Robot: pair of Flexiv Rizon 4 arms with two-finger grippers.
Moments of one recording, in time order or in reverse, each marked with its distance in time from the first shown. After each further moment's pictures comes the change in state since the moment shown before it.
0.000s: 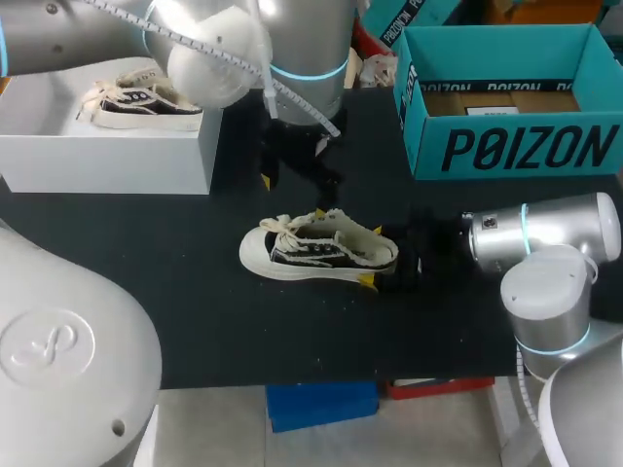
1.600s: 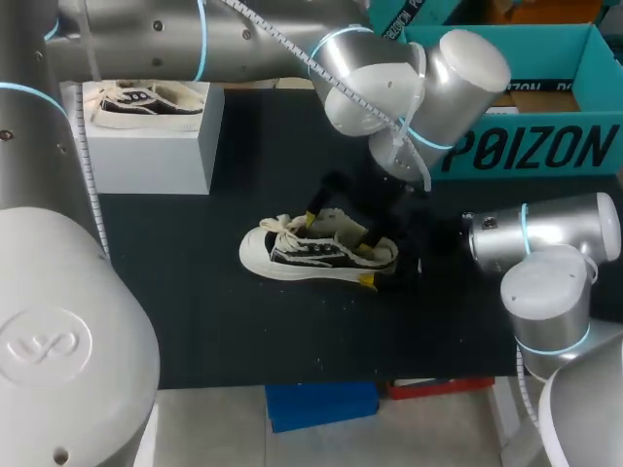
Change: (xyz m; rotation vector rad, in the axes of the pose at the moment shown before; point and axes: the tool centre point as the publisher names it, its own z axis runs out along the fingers) left arm 0.055 -0.038 0.088 -0.211 -0.325 -0.293; right arm 0.000 0.000 0.000 0.000 0.000 0.000
